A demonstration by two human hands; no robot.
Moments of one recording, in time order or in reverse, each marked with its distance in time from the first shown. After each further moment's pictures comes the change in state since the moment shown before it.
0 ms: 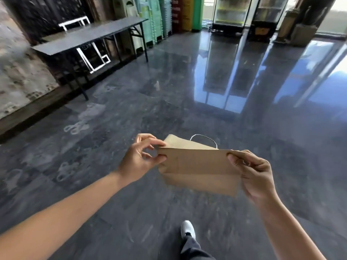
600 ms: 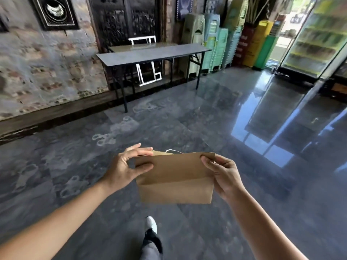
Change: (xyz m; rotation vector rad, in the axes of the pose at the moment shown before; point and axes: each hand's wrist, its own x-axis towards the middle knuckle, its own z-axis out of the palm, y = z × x) left_hand 0.294 -0.216 -0.200 0.082 0.333 -0.100; right_hand 0.450 0.116 0.286 0.148 -0.440 0.339
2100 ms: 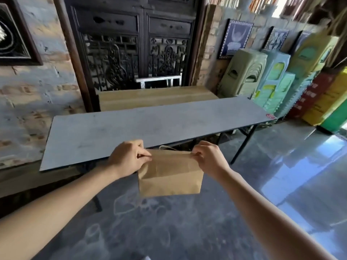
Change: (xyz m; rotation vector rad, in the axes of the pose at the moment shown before) left_hand 1.332 -0.514 -0.237 0.644 0.182 -0.011; right_hand 1.527 -0.115 0.198 -1.323 -0.370 -0.588
